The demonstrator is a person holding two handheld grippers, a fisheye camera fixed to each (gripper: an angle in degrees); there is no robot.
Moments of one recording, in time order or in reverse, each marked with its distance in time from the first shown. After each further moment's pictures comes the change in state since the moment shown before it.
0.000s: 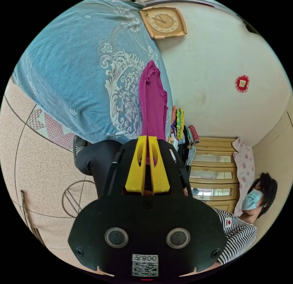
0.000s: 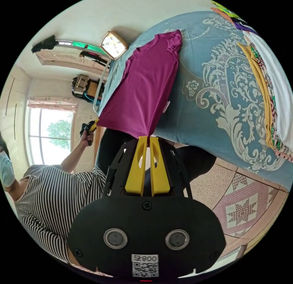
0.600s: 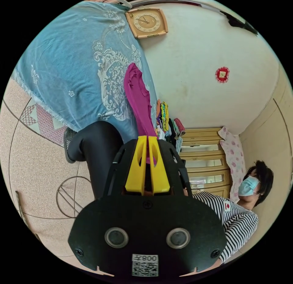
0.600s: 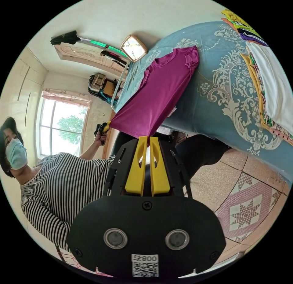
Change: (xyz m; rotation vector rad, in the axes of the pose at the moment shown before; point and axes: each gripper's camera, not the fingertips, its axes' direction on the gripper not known) left arm -0.029 0.095 -0.061 -0.009 0.125 0.076; right arm -0.011 0.100 -0.047 0.020 -0.082 -0.076
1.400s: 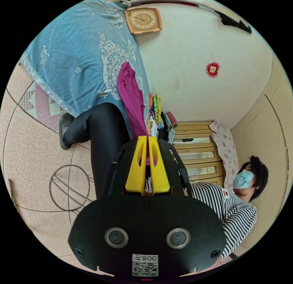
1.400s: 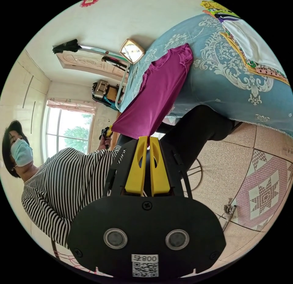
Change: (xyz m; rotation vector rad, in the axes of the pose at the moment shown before) left arm -0.026 0.061 -0.026 -0.023 0.081 0.010; right arm 0.034 0.099 -0.005 0.076 -0.075 0.079
